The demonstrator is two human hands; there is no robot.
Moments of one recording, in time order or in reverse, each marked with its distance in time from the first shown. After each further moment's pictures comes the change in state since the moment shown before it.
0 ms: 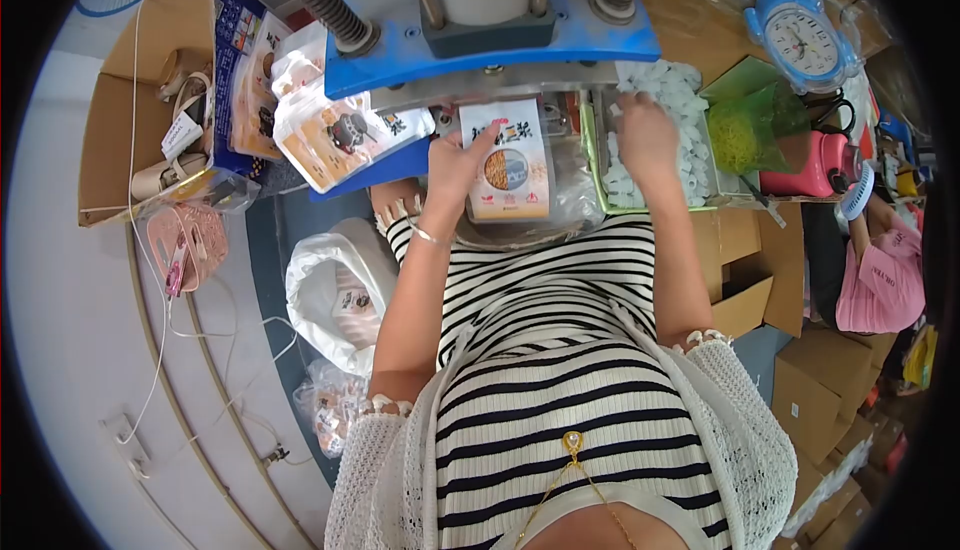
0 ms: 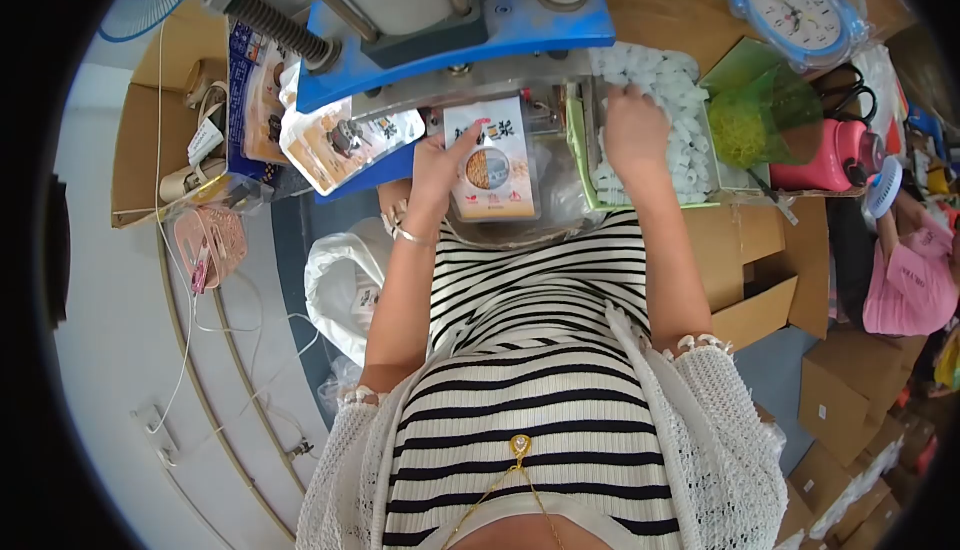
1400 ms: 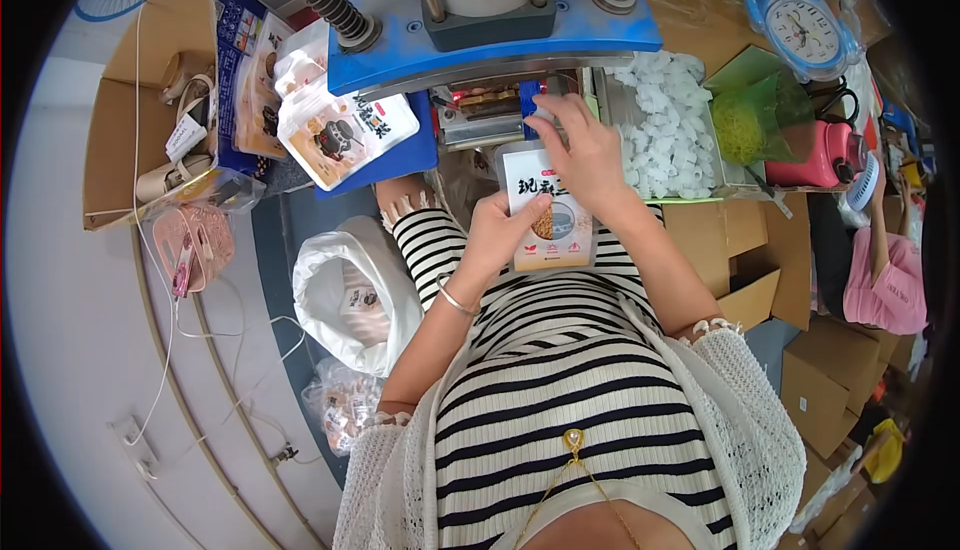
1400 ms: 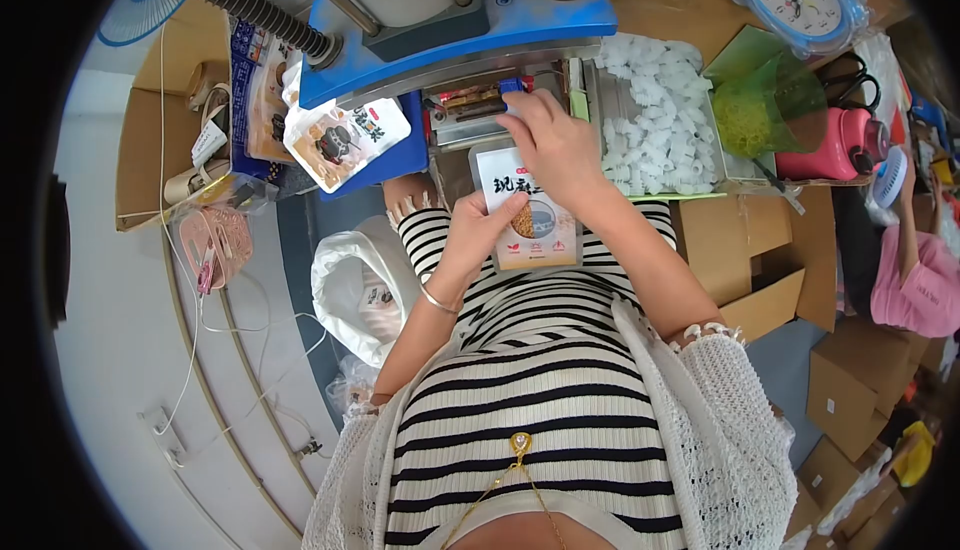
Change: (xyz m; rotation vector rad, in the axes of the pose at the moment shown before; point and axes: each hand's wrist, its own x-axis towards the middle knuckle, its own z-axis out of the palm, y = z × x) left_hand -0.086 -0.020 0.025 0.040 -0.208 -0.068; right_hand -0.018 -0.084 -0.015 0.662 0.207 -0.208
